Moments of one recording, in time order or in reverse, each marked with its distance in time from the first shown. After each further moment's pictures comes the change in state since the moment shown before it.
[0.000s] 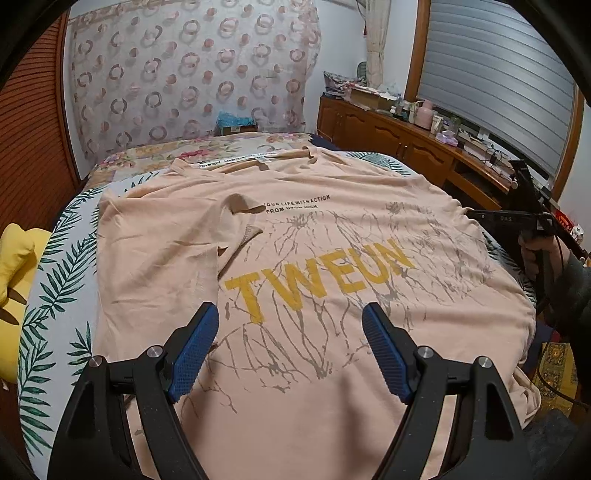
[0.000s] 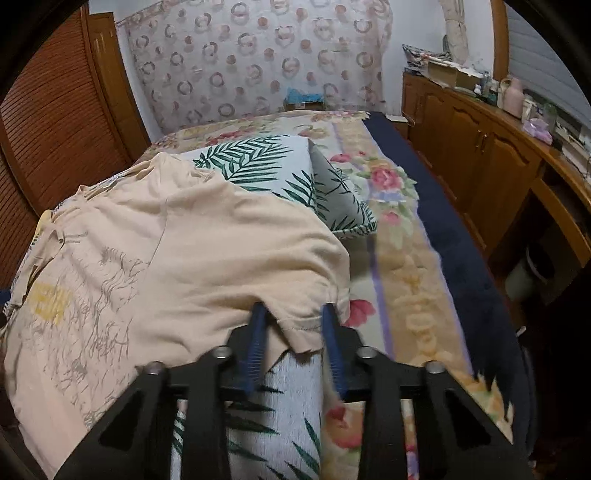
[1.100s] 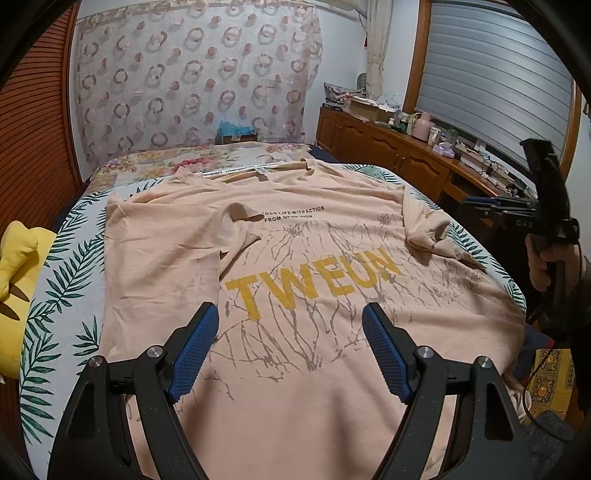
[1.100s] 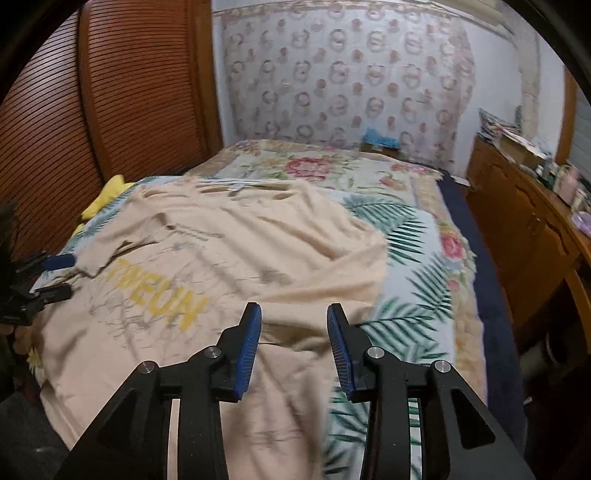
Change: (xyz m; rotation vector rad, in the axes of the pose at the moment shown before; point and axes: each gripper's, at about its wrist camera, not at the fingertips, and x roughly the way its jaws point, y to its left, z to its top) left arm -0.017 -0.002 -0.002 -0.020 -0.044 -0.012; right arm -0.060 0.114 -0.011 -0.255 -0.112 0.114
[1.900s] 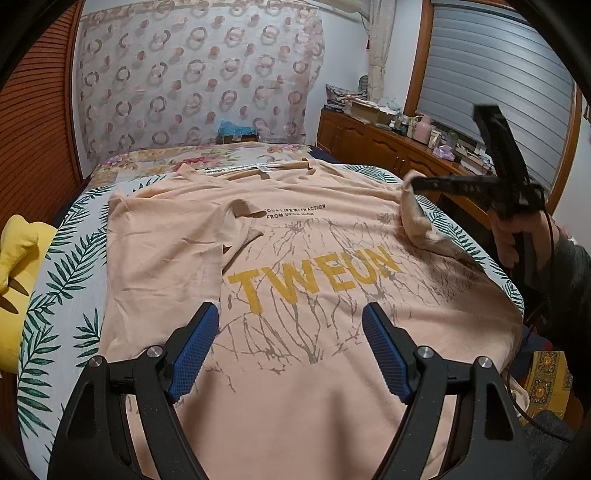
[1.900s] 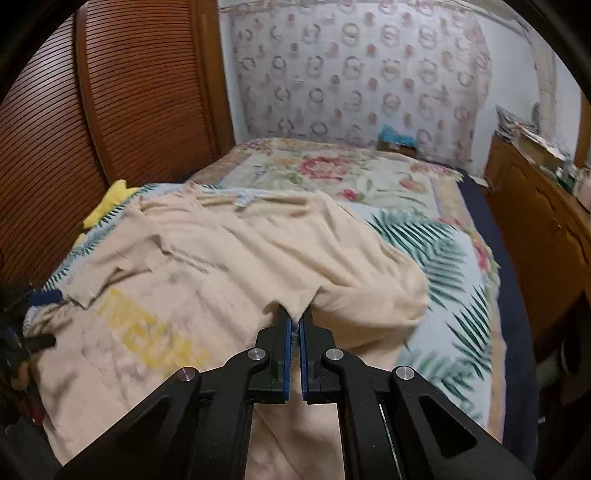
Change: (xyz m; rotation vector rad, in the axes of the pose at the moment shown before) left arm -0.005 0.004 -0.007 -0.019 -0.005 -0.004; right arm 0.060 0.015 0.052 -0.018 0.005 0.080
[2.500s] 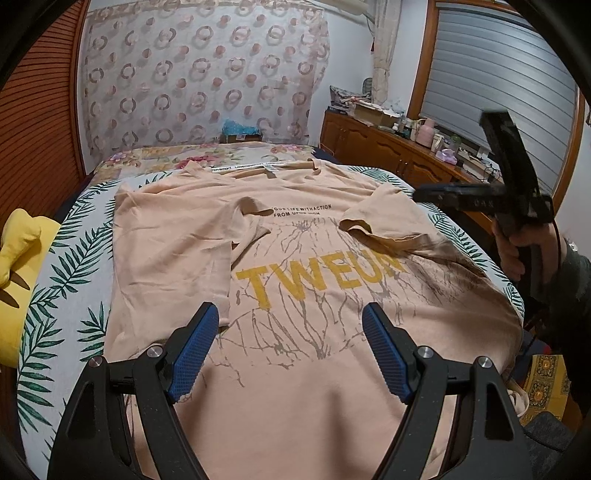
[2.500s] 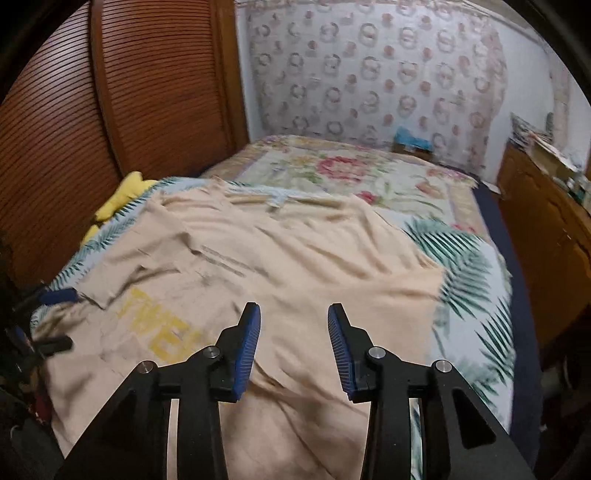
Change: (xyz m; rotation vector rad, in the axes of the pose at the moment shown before) left arm -0.002 0.006 -0.002 -0.018 -0.004 0.001; right arm 0.003 0.016 -0.009 -0.021 0.015 0.008
